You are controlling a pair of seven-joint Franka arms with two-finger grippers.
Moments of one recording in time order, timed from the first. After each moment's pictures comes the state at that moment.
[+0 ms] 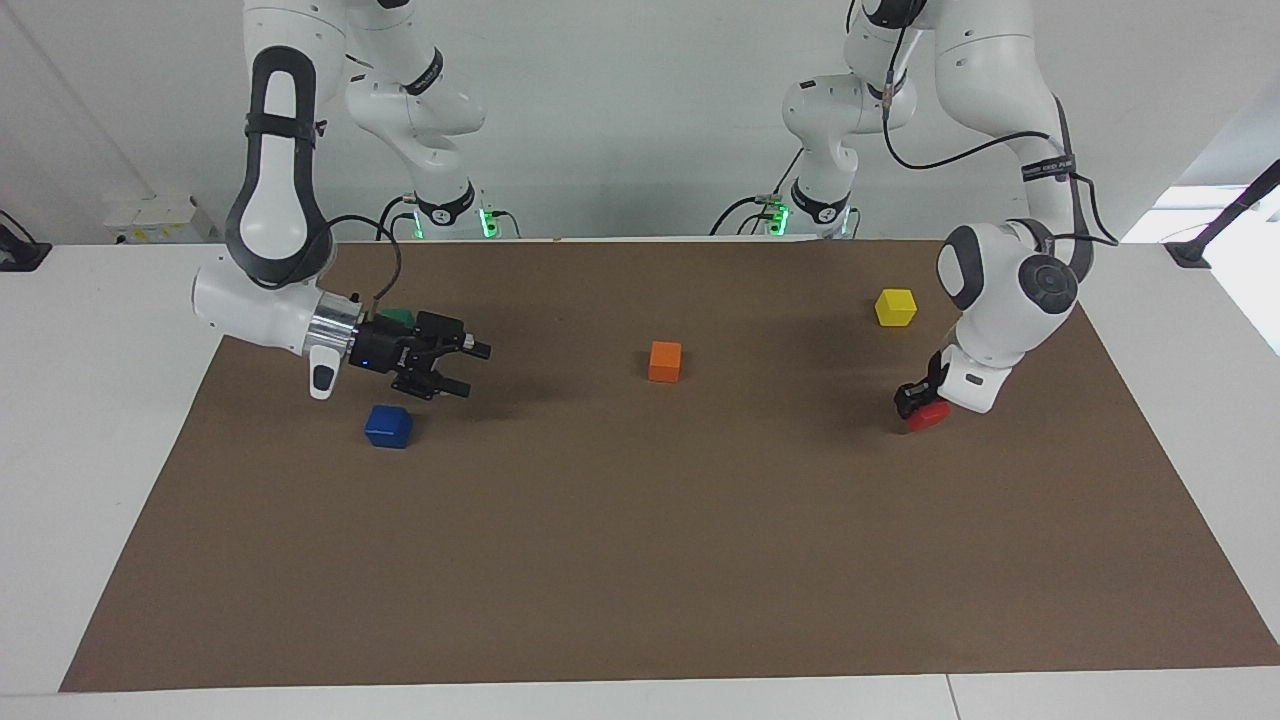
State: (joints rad) left arm 0.03 0.23 -0.10 -1.82 -0.03 1.89 -0.39; right arm -0.05 0.22 -0.03 -2.10 1.30 1.78 -0.86
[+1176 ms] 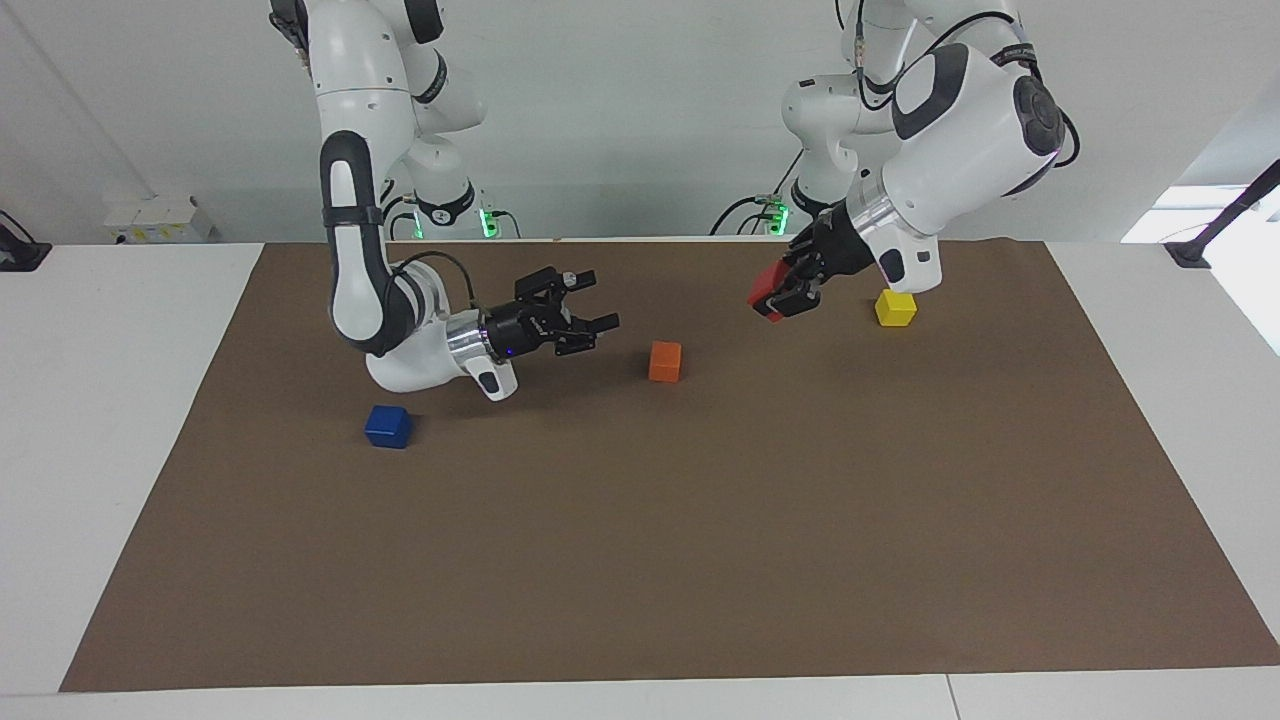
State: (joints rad) left arm -0.07 0.09 -0.31 -1.70 -0.68 1.77 -1.57; right arm 0.22 0.39 -0.02 -2.15 1.94 1.19 -0.95
